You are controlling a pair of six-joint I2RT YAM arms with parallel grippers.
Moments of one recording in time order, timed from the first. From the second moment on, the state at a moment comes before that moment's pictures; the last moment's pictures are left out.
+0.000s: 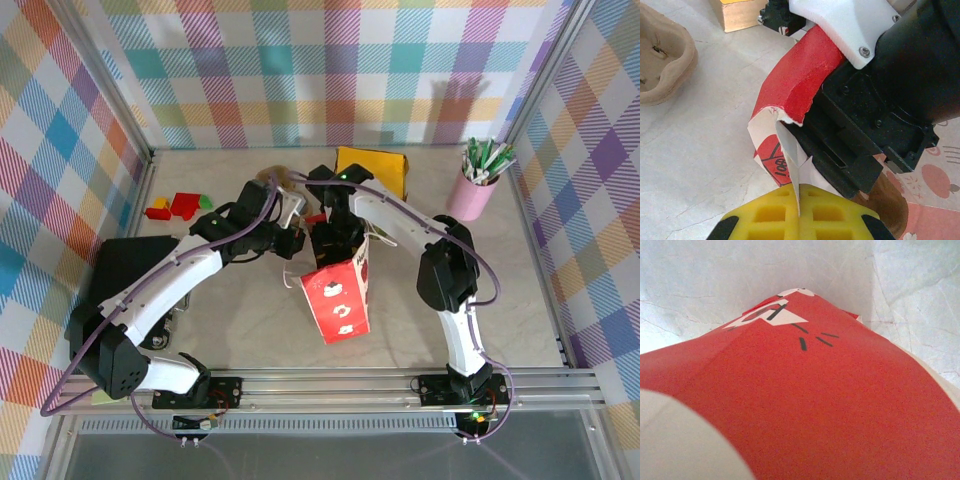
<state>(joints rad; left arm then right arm) -0.60 1.36 1.23 -0.71 0.21 -0.19 0.74 2.10 1.99 -1.40 -0.10 0.50</state>
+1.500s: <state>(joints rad) -0.62 1.35 1.30 -0.76 0.14 -0.15 0.73 1.97 2.02 -1.36 -0.06 0.49</state>
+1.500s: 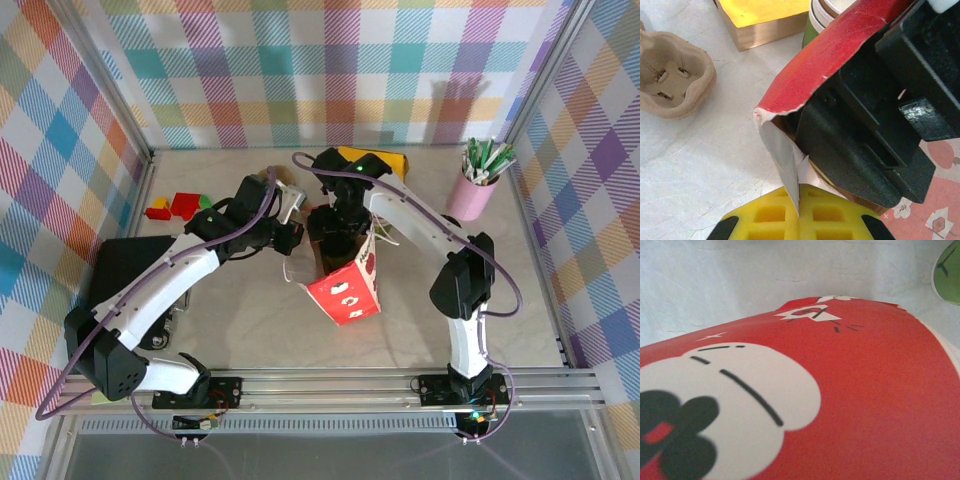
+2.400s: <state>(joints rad) -0.63 1.37 1.46 -0.96 0.13 -0.21 0.73 1.75 1.83 -1.06 -0.19 0.53</state>
